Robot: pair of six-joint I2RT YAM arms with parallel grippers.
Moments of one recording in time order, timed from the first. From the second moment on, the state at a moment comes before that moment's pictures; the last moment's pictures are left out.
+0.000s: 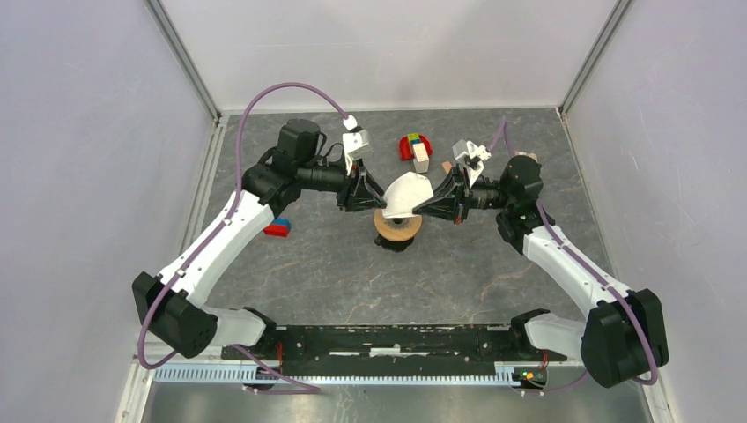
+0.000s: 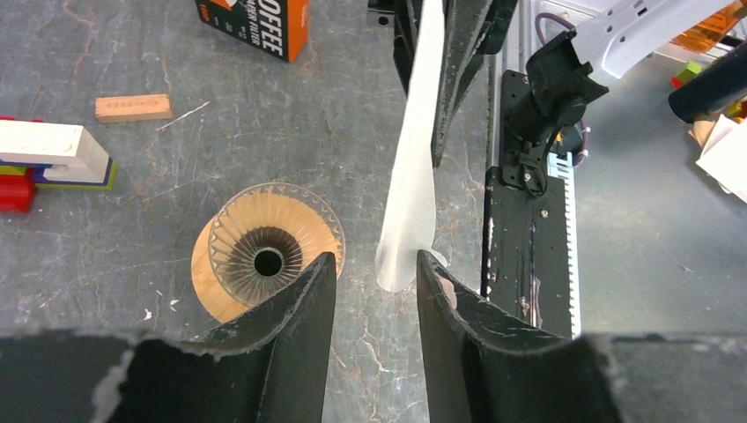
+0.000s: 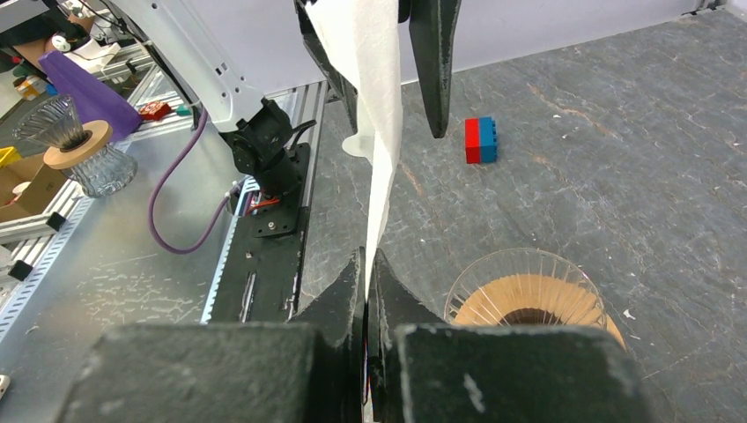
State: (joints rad) left arm -0.53 1.32 1.31 -0.51 0.91 0.22; right arm 0.33 1.18 0.75 0.50 -1.23 0.30
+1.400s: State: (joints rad) left arm -0.52 1.33 1.29 -0.40 0.97 0.15; right arm 0.33 1.18 0.75 0.53 -1.26 0.31
